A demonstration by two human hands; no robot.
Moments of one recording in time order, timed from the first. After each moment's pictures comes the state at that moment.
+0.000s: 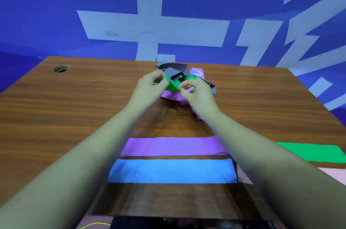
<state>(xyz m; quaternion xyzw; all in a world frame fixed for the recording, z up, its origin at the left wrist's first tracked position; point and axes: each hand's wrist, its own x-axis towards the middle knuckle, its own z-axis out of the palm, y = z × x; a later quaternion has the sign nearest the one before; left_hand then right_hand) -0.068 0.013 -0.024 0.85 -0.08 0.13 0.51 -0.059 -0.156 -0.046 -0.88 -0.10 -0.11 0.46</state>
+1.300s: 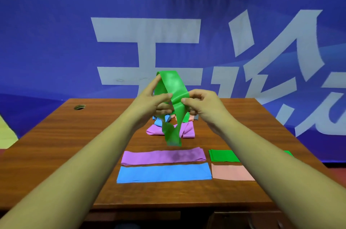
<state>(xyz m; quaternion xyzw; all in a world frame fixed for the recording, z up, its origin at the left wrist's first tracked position) -0.195 -0.019 0.107 0.67 -0.12 -0.04 0.73 -0.209 -0.201 0.103 -0.77 -0.11 -0.06 0.63</state>
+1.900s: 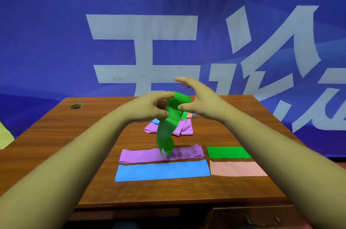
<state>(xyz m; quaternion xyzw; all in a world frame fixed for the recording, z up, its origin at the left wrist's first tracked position) -0.199 -0.004 0.114 0.87 -0.28 -0.10 0.40 -0.208 -0.209 0.123 -0.90 -0.22 -0.09 0.35</state>
